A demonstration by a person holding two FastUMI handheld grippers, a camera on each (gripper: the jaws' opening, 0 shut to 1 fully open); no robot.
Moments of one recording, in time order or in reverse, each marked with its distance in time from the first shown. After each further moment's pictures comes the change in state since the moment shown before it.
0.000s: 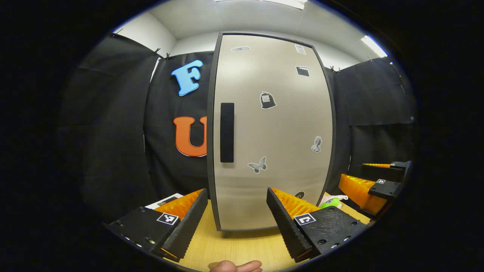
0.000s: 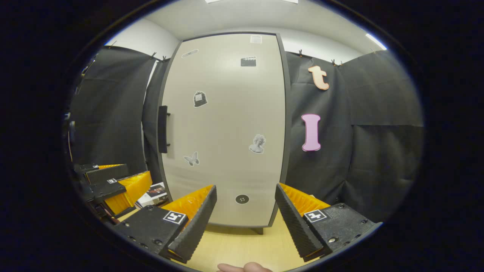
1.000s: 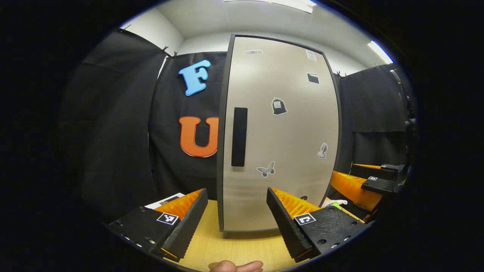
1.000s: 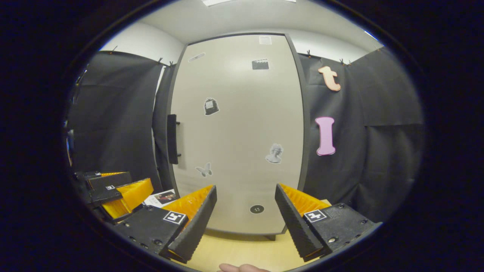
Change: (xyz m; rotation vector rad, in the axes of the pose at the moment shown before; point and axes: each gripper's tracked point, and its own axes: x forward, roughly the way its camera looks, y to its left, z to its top) left arm -0.012 0.025 0.014 -0.051 -0.023 0.020; right arm 0.023 0.040 0.024 0.015 -0.031 0.141
